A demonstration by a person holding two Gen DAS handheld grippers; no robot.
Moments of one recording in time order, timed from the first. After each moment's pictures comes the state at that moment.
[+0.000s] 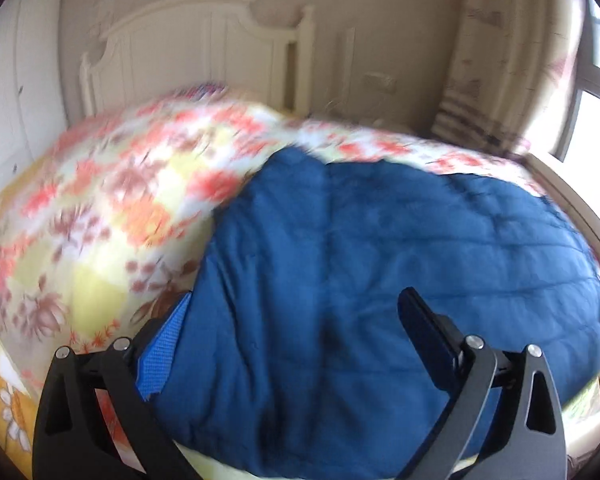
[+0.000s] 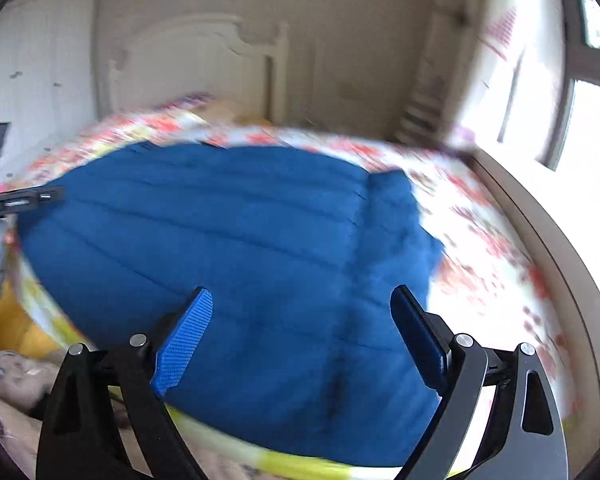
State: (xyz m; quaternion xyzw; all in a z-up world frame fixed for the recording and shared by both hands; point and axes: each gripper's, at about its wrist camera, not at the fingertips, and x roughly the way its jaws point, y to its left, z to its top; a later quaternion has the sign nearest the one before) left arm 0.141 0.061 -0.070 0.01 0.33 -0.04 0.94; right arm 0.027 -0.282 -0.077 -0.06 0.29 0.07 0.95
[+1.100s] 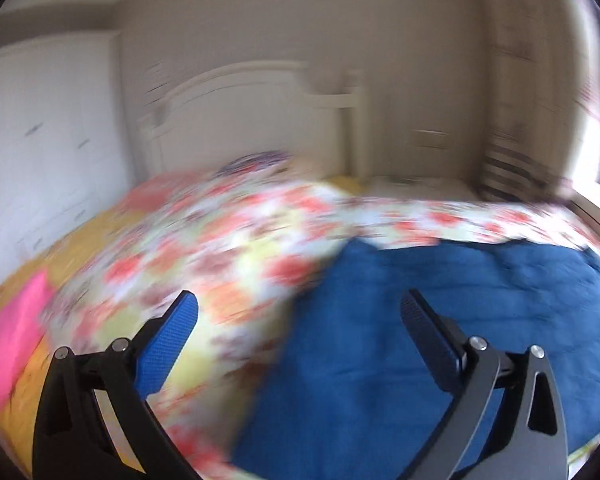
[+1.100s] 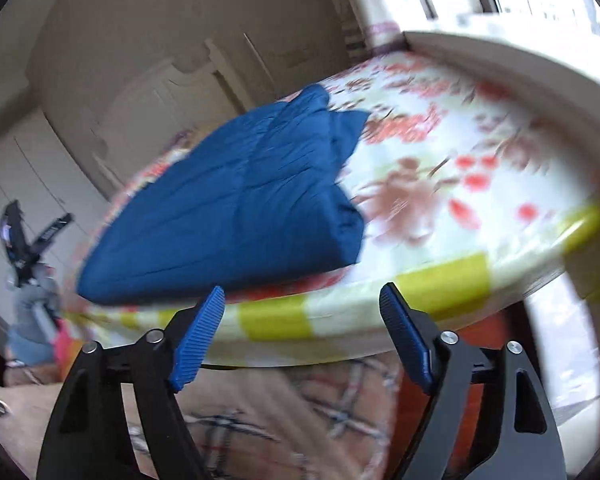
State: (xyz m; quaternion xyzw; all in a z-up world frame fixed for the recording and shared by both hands) left arm 0.130 0.050 -0.010 0.07 0.23 0.06 0.97; right arm -0.060 -0.400 -0.143 0.26 0.33 0.09 0.90
